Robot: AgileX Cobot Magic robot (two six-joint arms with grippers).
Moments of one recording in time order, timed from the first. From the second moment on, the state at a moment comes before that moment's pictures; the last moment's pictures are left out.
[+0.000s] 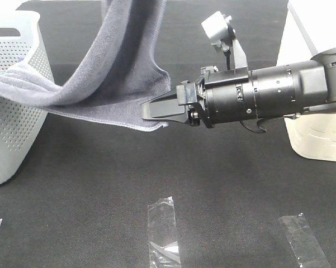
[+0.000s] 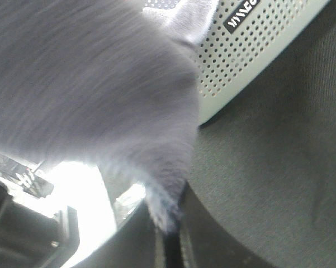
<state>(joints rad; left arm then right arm) -0.46 1.59 -1.80 -0.71 1.07 0.74 0.43 1.73 -0.79 1.74 0.85 -1.62</state>
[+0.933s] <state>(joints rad) -0.46 1.74 -1.81 0.01 1.07 0.12 0.43 1.52 -1.31 0.14 0.98 -0.15</state>
